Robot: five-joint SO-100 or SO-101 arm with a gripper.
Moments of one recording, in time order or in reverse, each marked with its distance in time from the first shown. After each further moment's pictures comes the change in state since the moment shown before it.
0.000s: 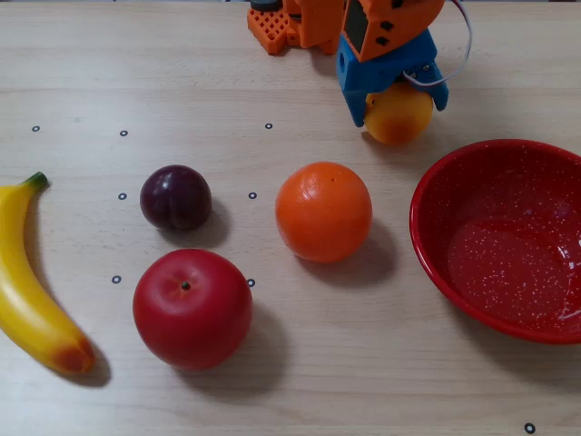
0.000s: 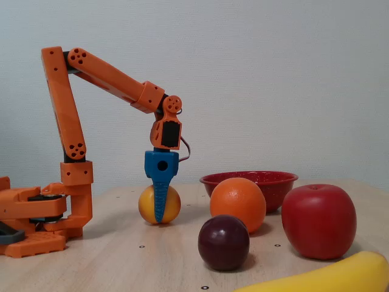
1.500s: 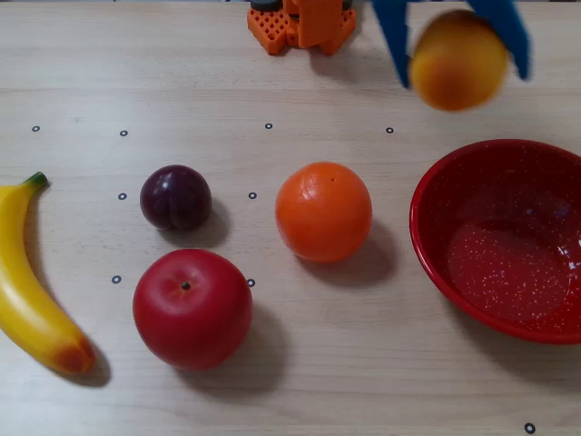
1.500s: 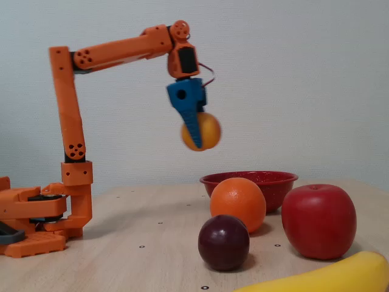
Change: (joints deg) arm 1.8 -5.2 -50.0 24.3 21.1
